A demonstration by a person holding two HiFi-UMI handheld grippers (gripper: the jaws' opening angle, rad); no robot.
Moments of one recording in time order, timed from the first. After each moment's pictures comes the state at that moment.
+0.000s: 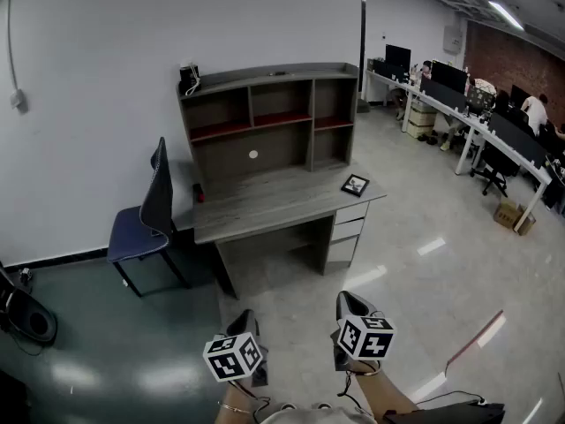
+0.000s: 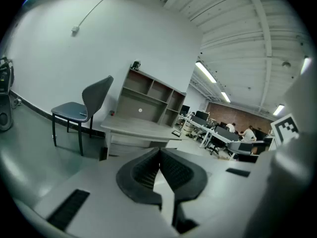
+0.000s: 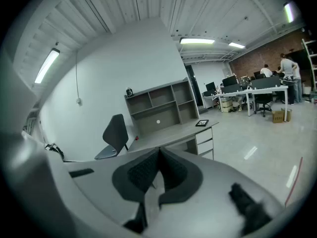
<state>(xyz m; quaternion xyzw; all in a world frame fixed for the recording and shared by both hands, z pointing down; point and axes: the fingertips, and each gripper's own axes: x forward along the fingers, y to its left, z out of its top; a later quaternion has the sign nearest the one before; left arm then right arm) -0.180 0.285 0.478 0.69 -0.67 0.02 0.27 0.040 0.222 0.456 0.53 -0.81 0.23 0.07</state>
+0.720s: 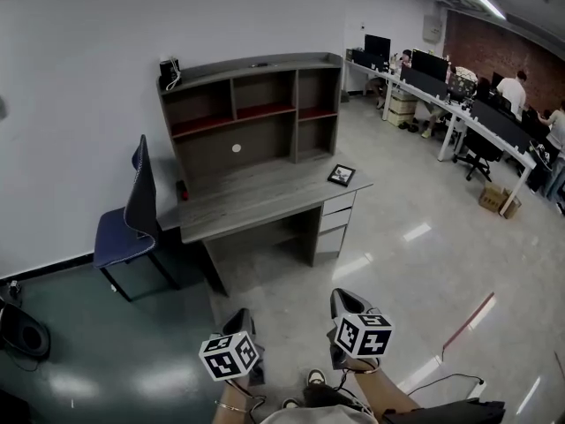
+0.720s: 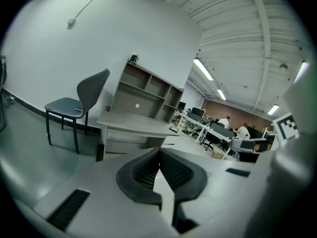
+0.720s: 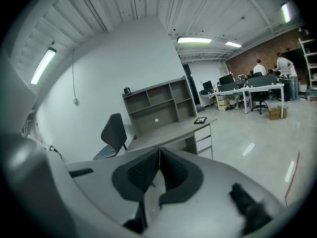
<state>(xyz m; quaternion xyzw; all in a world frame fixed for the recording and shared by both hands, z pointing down) -0.194 0.278 0.496 0.71 -0.64 0.04 0.28 0.024 0.231 0.465 0.54 -0.80 0.24 0.07</state>
